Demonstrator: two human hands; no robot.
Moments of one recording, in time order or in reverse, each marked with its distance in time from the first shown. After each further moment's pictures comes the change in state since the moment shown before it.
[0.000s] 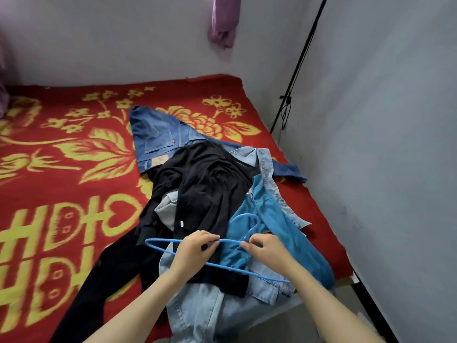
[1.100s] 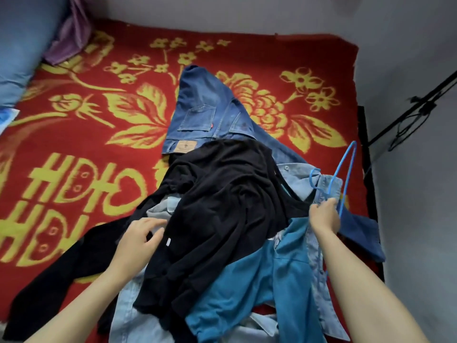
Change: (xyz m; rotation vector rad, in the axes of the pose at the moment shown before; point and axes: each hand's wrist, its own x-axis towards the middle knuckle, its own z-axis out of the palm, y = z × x) left_hand 0.143 -0.079 0.017 0.270 0.210 -0.848; right_hand 0.418 0.126 -0.105 -0.157 0.325 0.389
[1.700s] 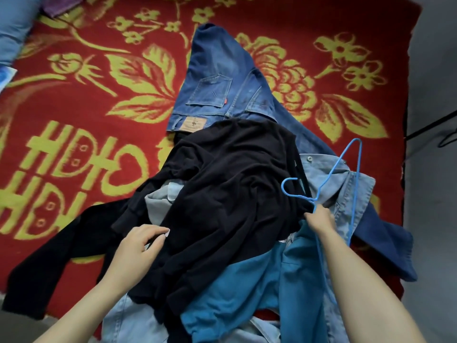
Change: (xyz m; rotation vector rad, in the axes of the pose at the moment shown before) left_hand 0.003 -0.011 0.038 -0.056 -0.046 -0.181; right_hand 0.051 0.015 0.090 -0.330 -0.461 -0.145
